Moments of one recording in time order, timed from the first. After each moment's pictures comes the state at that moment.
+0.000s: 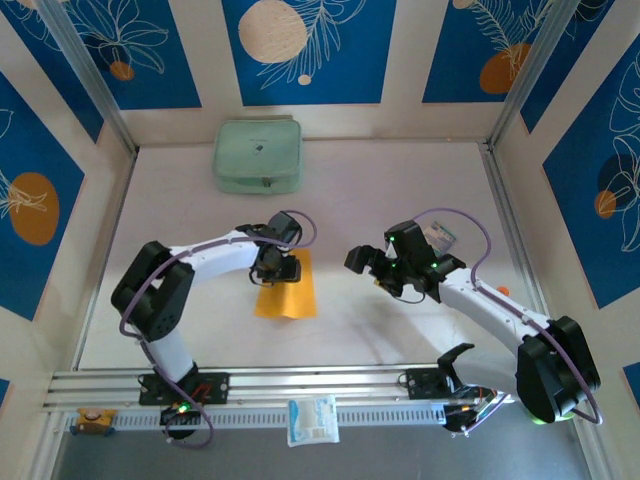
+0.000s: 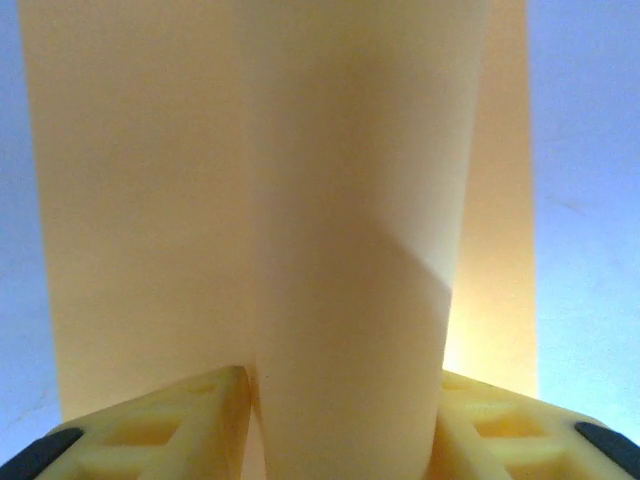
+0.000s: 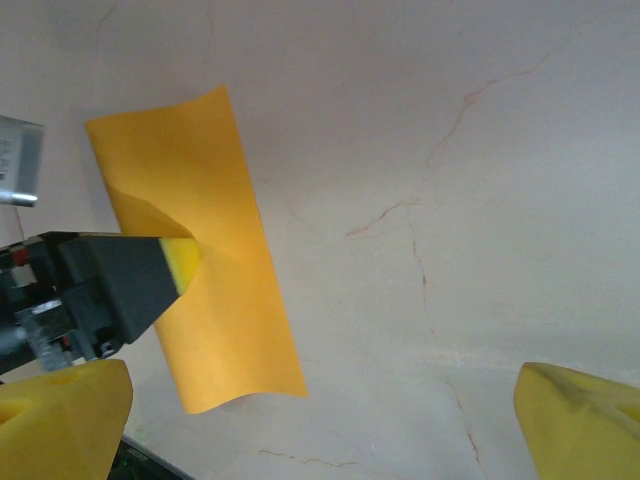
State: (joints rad) left arm -0.67 1.72 1.06 -0.62 0.07 -0.60; right arm 0.50 1.15 0.66 -0.41 -0.31 0.93
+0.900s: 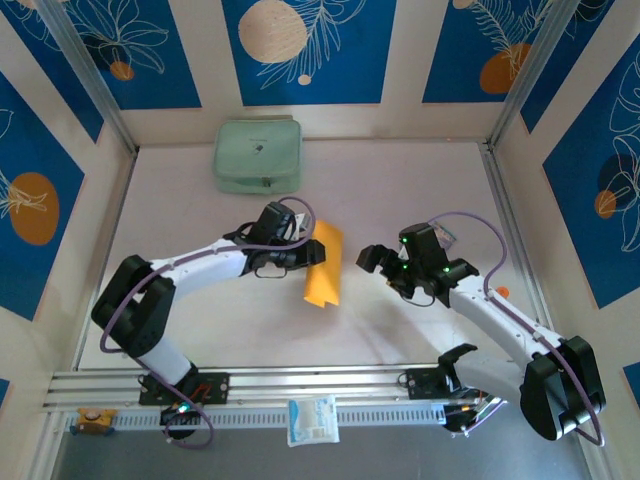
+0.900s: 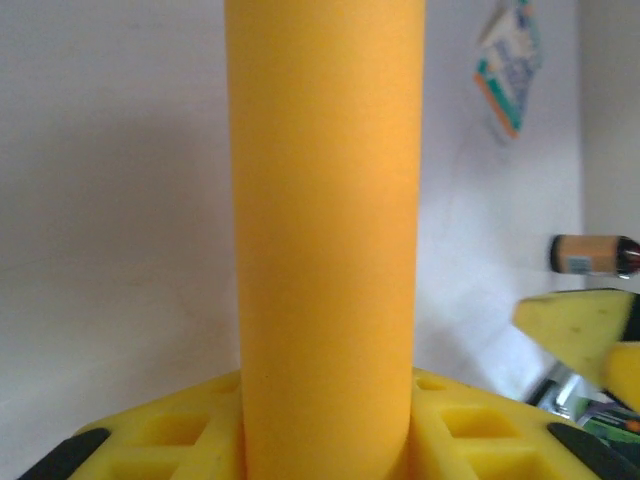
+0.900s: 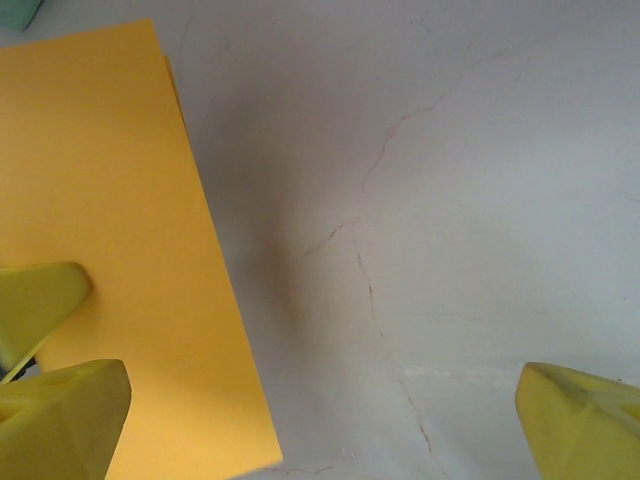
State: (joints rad) left arm -0.67 1.61 0.96 -0.13 0.44 -0.78; right arm 0.43 1.06 0.63 -0.48 -0.28 0.92
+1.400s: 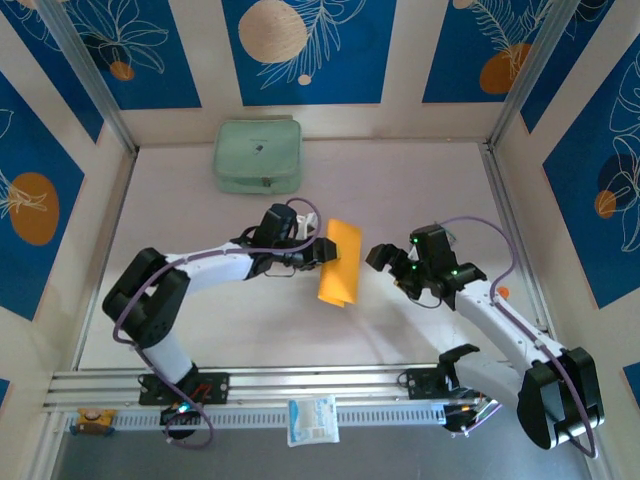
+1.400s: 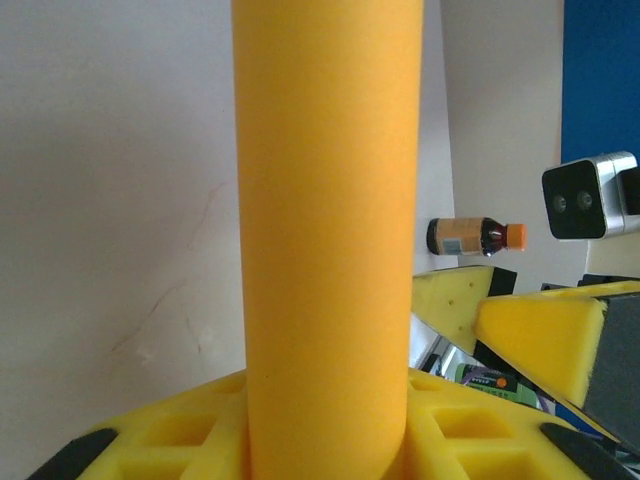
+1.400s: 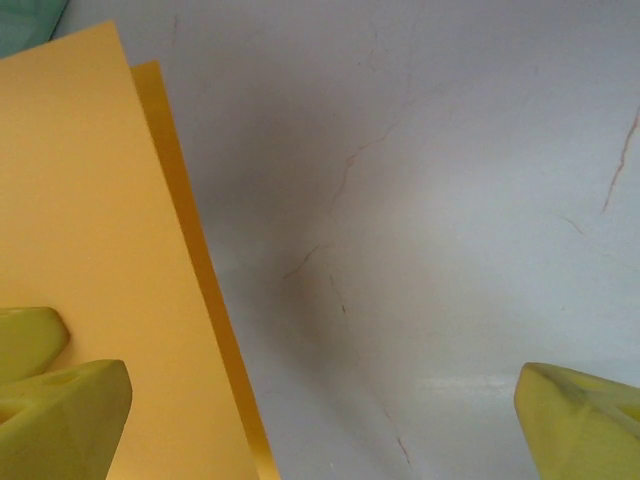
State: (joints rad) left arm -0.68 1.69 0.91 0.14 0.62 -0.92; right arm 0.34 1.01 0.59 -0.47 -0.31 0.92
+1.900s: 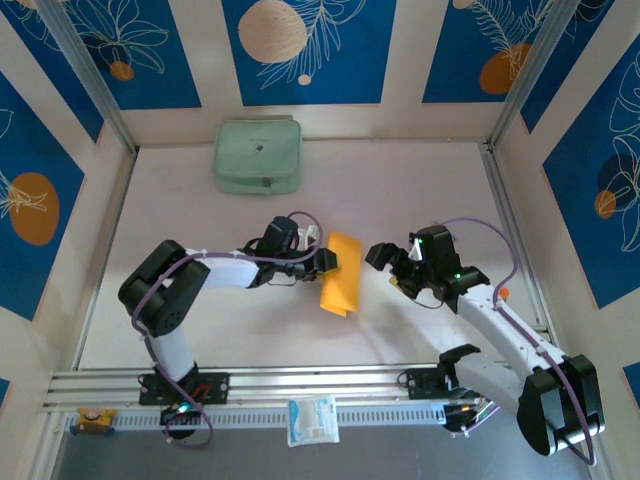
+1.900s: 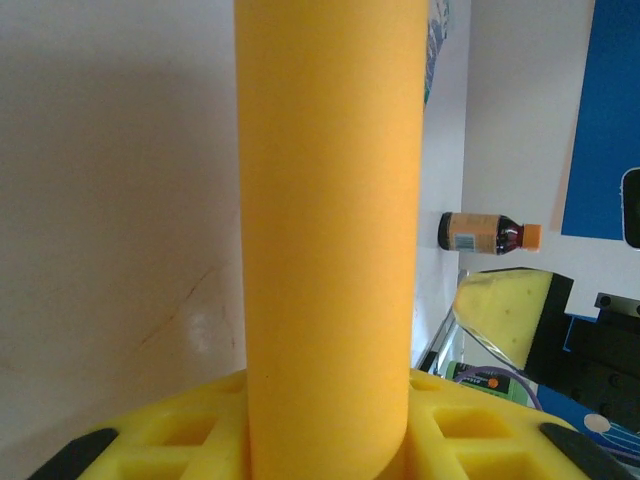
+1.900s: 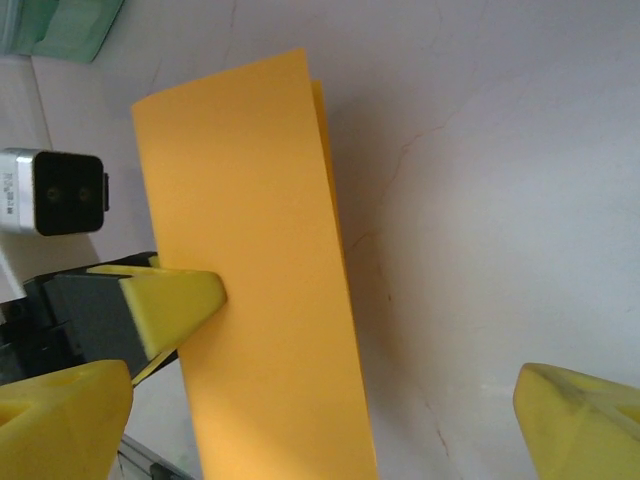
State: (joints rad) left arm -0.69 1.78 0.82 0.34 0.65 -1.02; right arm 0.32 0.99 0.57 -0.41 -0.41 0.92
